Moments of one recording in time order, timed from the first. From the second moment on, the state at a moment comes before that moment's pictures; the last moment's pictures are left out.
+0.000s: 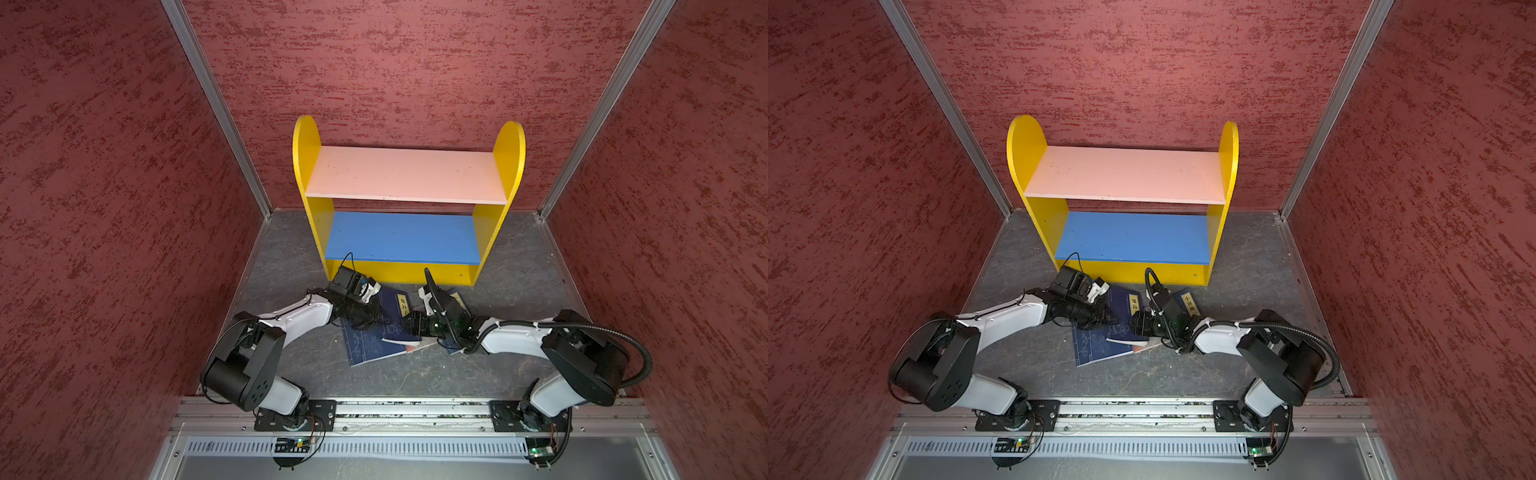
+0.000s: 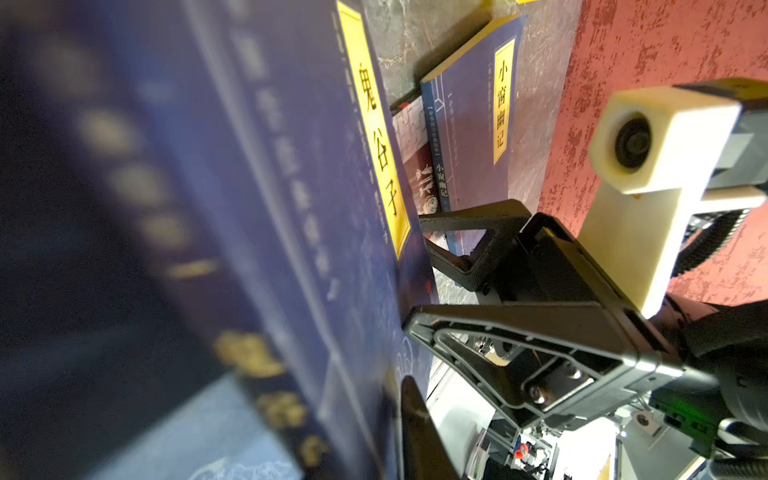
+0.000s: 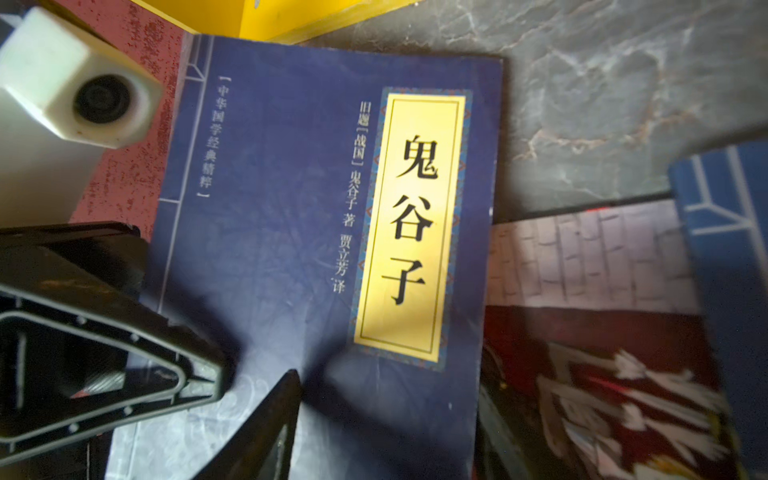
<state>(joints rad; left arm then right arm) -0.43 1.47 0.72 -0.32 0.76 -0.59 0.83 1.57 0.60 0.28 -0.20 0.87</state>
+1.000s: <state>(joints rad) -0.35 1.15 0.88 -0.68 0.87 -0.45 0.84 1.05 0.49 0.23 -0.16 0.95</state>
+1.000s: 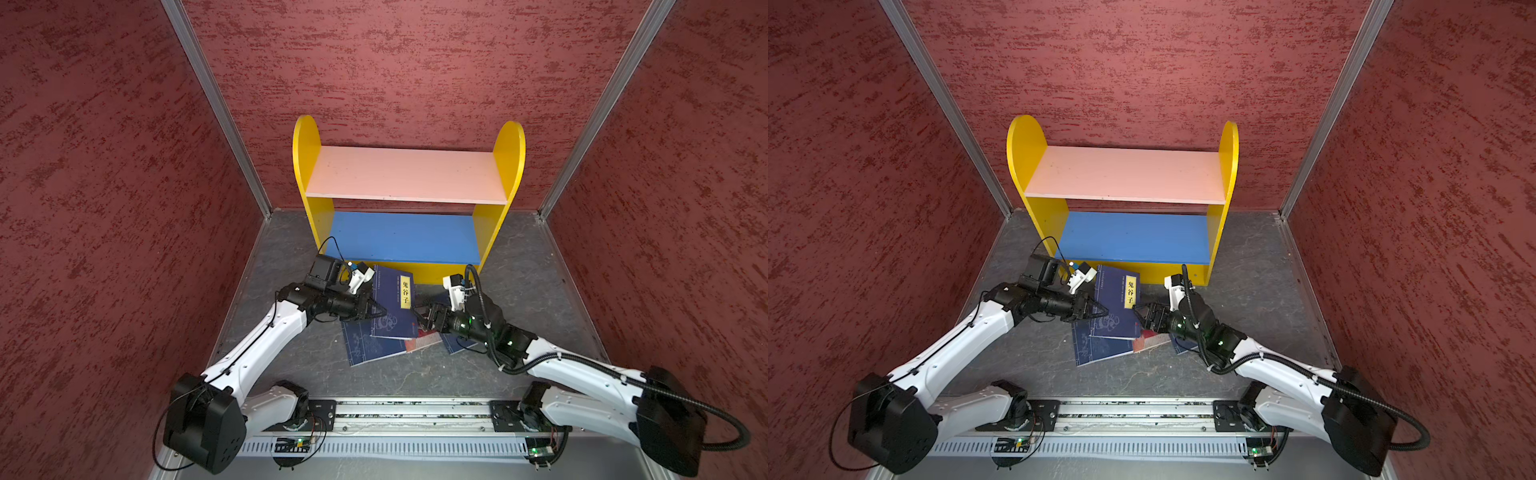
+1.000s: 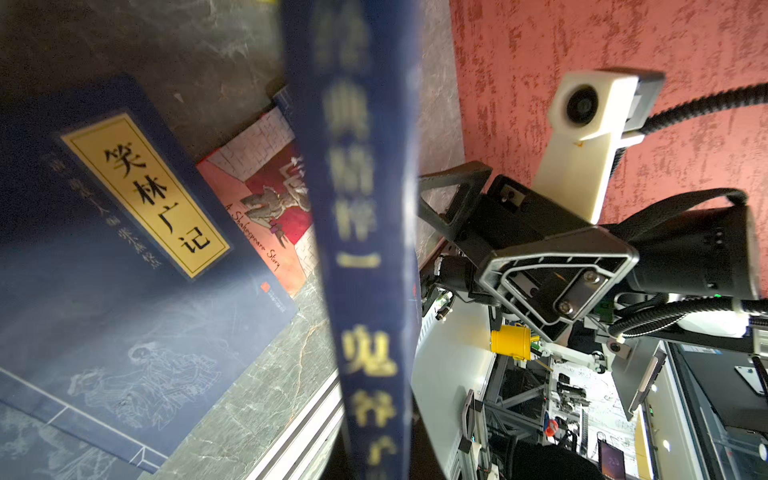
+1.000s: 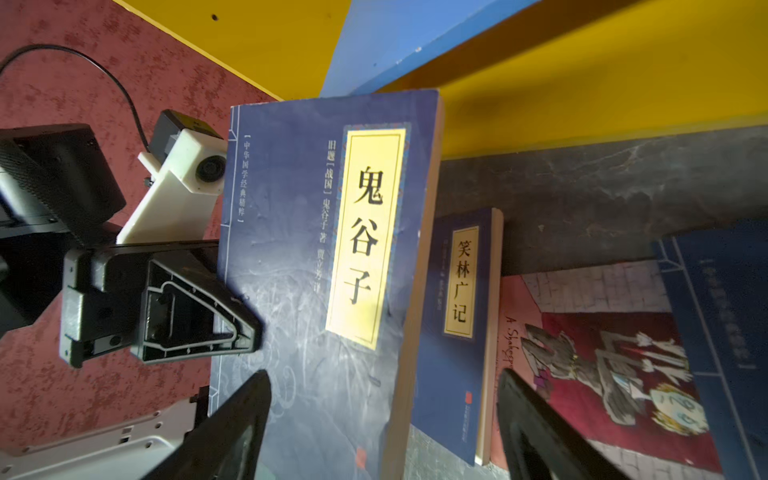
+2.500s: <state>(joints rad) -0.16 1.08 0.99 -0.39 0.68 -1.01 0.99 1.49 0.69 0.88 -0.06 1.34</state>
